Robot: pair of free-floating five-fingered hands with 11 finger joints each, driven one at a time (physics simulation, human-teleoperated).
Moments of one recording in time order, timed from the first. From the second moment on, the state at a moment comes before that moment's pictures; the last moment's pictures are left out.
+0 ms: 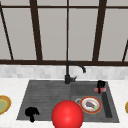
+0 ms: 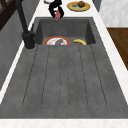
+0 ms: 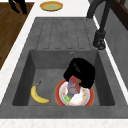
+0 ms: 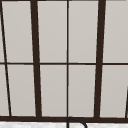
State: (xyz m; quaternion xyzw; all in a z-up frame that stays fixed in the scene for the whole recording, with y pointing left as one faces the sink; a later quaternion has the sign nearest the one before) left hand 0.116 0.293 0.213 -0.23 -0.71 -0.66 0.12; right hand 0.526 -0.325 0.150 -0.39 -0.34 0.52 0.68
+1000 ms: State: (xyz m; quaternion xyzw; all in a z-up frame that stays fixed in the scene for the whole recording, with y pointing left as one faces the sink) left hand 0.116 0.293 0.213 -0.23 -0.71 -0.66 0.12; right hand 0.531 -0.281 0.014 -0.38 -0.34 0.51 0.69
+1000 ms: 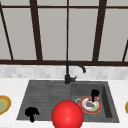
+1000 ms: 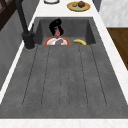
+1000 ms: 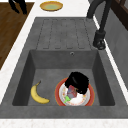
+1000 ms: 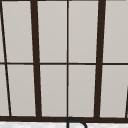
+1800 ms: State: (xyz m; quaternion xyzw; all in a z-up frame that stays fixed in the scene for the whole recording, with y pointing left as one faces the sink) left hand 0.116 0.293 0.213 -0.23 -0.71 -0.66 0.12; right hand 0.568 -0.263 -0.018 -0.42 -0.34 0.46 0.70
